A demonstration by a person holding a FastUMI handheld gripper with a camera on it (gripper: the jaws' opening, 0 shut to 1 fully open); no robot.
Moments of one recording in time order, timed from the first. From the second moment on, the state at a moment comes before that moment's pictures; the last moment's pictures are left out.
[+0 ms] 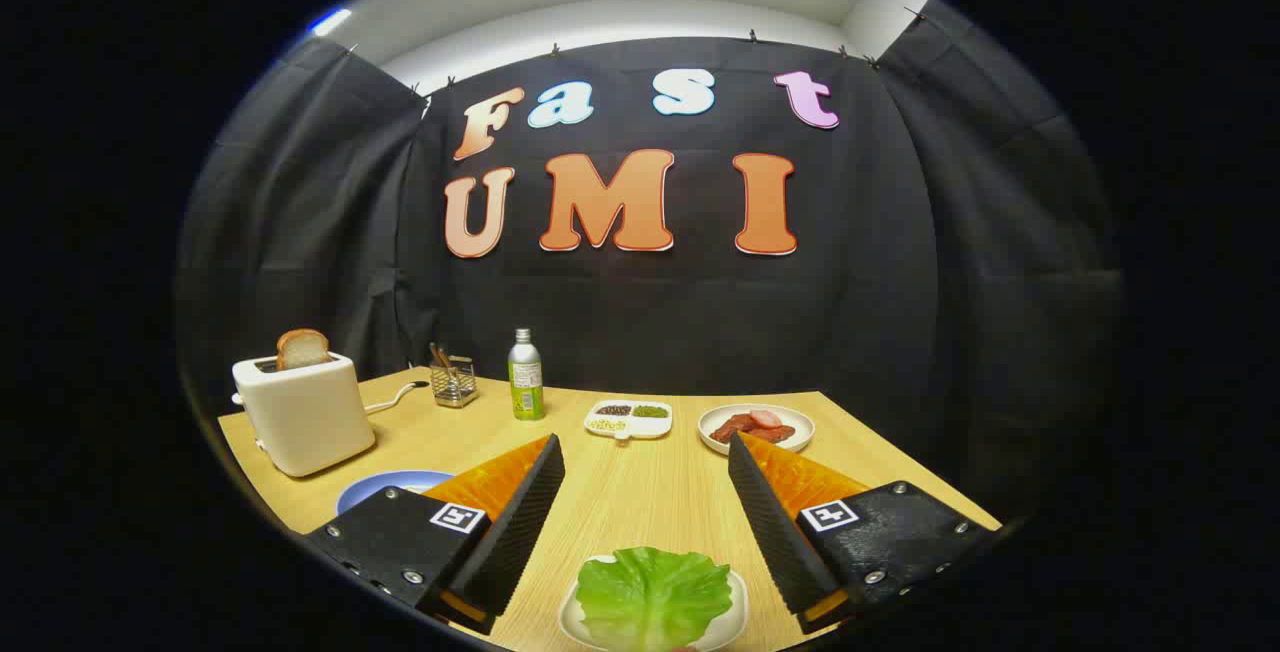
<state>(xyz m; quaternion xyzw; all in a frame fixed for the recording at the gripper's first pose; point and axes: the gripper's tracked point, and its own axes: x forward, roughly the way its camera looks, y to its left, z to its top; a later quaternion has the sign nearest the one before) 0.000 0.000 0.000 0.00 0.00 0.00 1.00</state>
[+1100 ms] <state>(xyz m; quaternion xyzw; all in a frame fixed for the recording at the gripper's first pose) -0.006 -0.006 -0.028 0.04 0.05 -0.04 1.00</state>
